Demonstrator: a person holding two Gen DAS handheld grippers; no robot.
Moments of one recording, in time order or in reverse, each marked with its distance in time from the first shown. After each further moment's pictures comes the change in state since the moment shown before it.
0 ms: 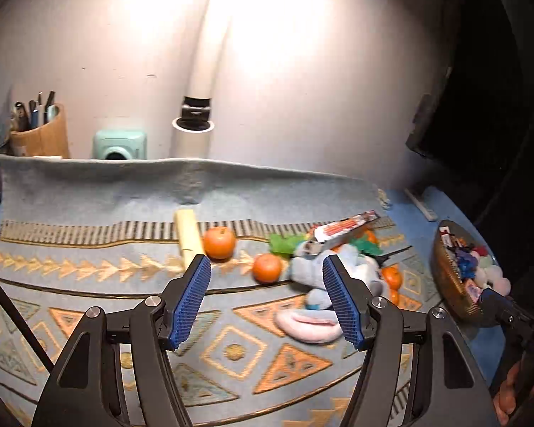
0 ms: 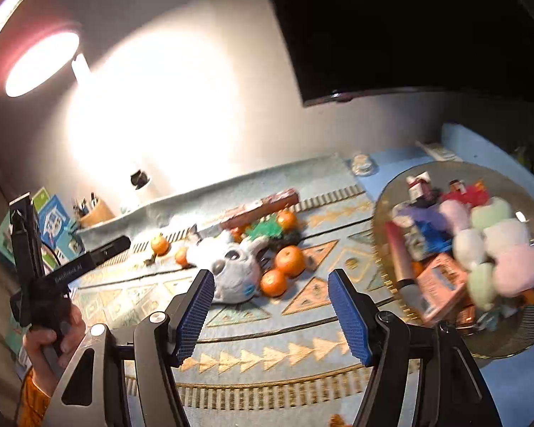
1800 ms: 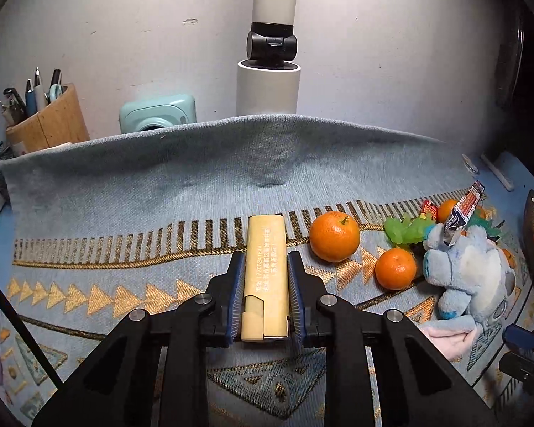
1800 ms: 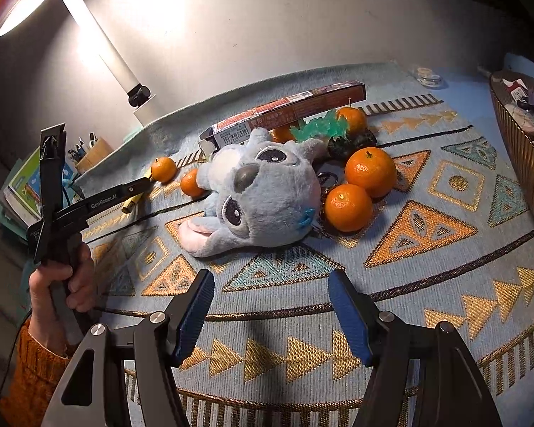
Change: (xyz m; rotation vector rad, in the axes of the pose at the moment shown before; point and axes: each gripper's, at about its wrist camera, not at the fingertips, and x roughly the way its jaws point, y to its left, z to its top) left arm 0.060 0.072 0.002 0.072 0.100 0.207; right arm 0.107 0.013 -0.050 0.021 0.189 0.111
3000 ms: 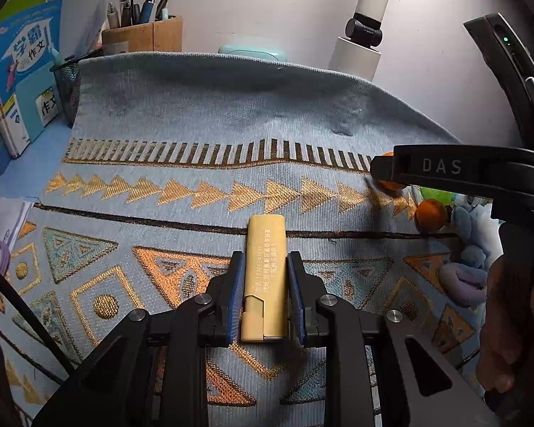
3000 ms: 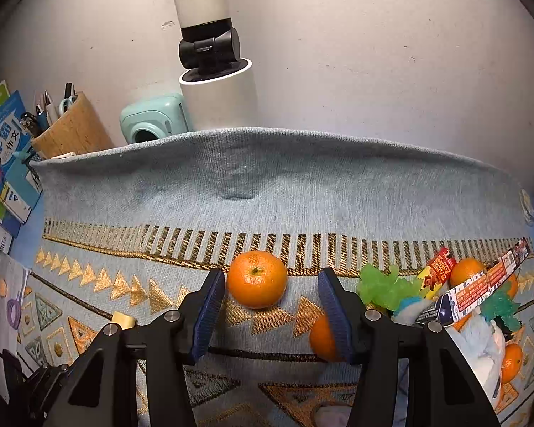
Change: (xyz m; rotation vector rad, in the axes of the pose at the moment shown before) left arm -0.027 0.036 -0.055 -0.185 0.043 0.070; right arm 0.147 0.161 0.112 -0.246 0.122 -0.202
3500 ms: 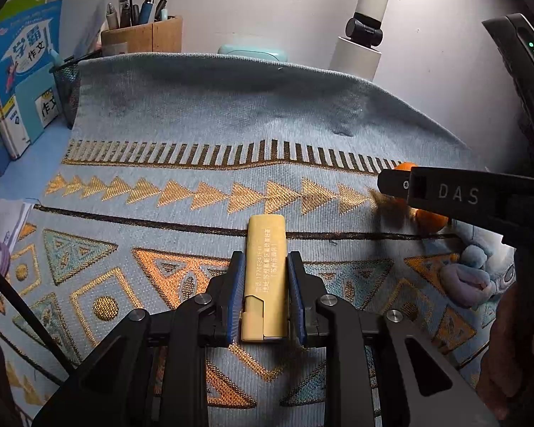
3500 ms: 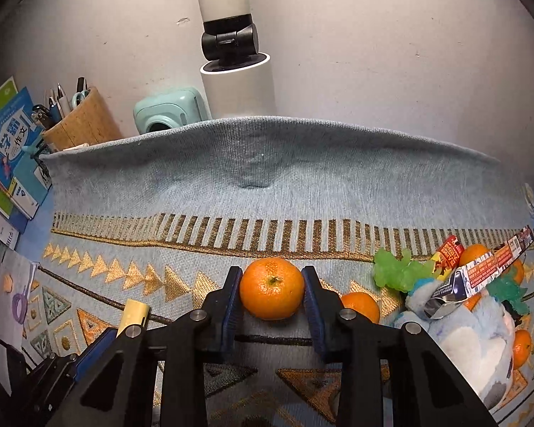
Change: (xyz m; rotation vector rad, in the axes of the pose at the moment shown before) left arm 0.009 -0.002 0.004 0.012 0.001 0.001; right arm -0.012 0.013 -0.011 0.002 -0.008 0.025
